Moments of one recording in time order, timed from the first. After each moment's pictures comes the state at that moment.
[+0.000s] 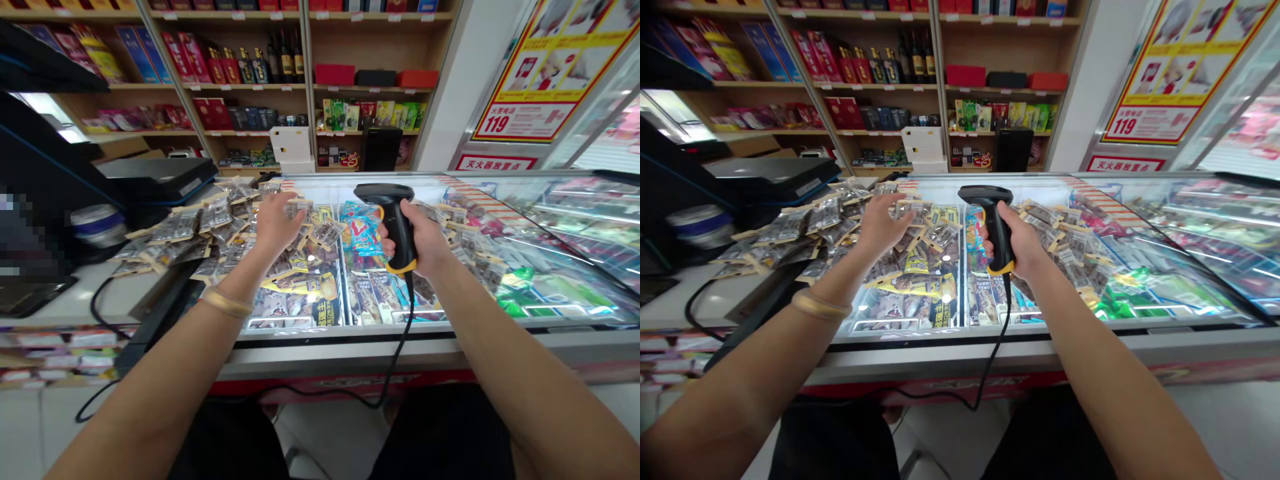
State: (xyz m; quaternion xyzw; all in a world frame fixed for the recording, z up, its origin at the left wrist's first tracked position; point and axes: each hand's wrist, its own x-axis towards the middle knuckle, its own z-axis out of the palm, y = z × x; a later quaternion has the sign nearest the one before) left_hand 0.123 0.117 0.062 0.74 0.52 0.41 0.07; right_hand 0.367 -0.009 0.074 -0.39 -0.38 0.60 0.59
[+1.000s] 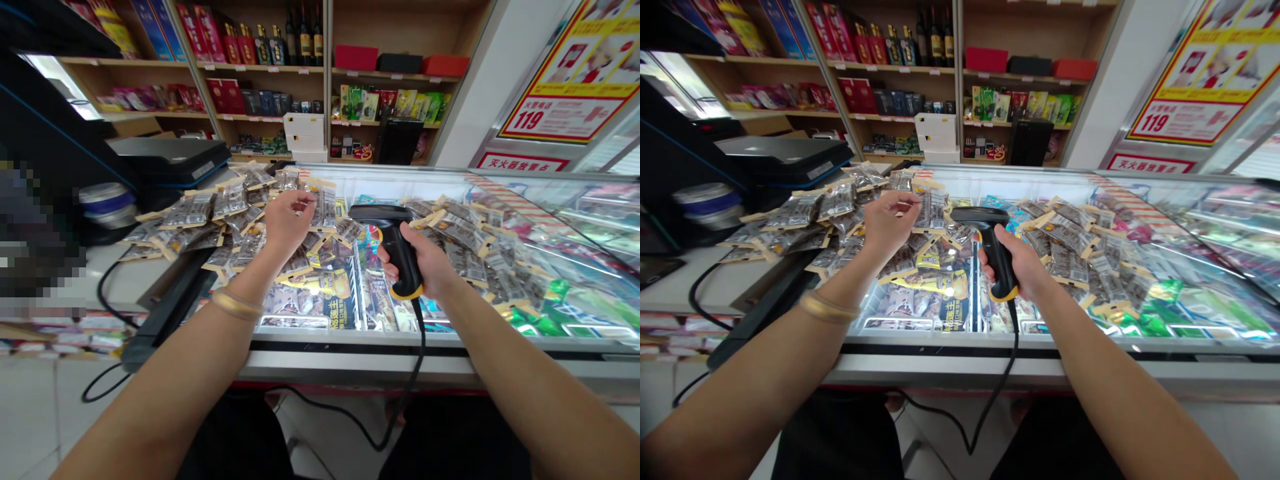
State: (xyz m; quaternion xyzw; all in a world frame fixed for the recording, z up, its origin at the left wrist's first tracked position) left_hand 0.109 0.124 0.035 0.70 0.42 0.56 0.15; right_hand 0.333 -0.011 0.045 -0.39 -0.38 0.66 0.51
